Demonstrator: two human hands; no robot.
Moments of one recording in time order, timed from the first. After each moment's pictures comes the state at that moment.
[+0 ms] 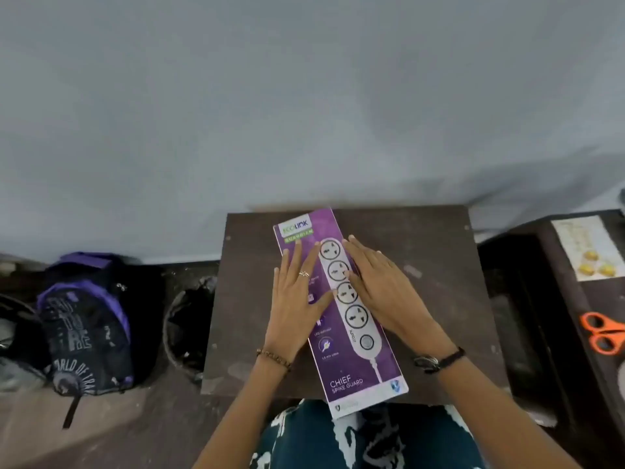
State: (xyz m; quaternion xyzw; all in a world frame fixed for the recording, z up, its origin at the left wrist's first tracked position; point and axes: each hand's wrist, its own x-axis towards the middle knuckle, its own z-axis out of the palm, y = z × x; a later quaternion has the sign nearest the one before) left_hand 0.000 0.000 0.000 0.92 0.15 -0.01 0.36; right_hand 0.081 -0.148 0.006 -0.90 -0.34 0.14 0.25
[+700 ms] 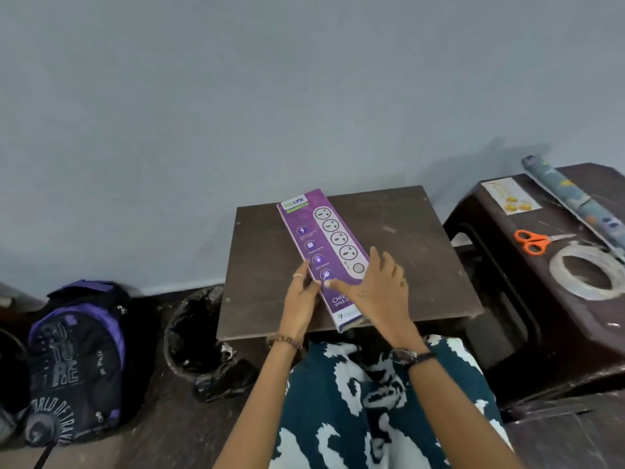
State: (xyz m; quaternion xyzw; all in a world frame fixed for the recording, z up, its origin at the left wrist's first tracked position) left_hand -0.103 -0.037 -0.003 0.68 0.21 0.04 0.70; right_hand -0.061 -0.161 0.013 -0.96 -0.04 0.10 0.26
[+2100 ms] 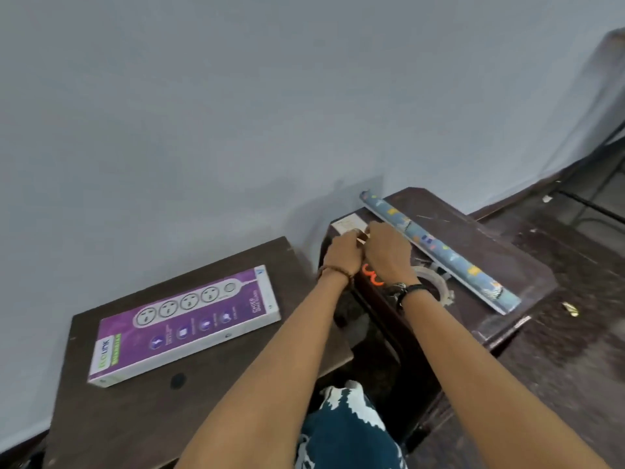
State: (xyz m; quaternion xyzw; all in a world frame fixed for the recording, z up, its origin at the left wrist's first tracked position) left_hand 0.095 -0.299 0.065 0.93 -0.11 -0.08 0.34; right_hand 0.081 -0.381 0.072 -0.98 0.08 -0.08 0.14
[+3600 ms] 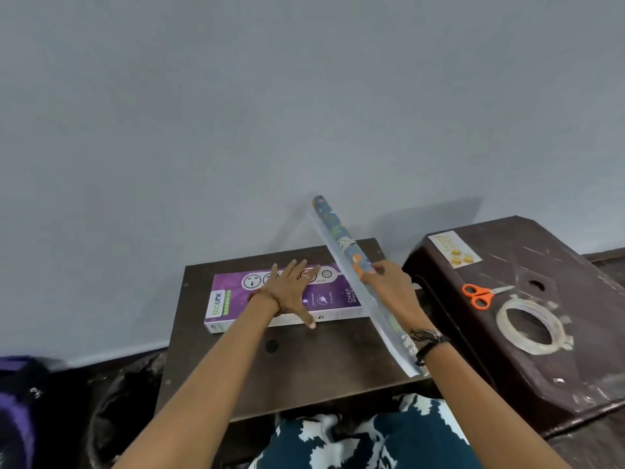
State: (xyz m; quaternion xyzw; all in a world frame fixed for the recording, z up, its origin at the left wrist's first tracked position) left_hand 0.059 -0.025 0.020 0.97 -0.12 -0.21 0.02; right_hand 0.047 -0.231 0.048 -0.87 0.05 0.05 0.48
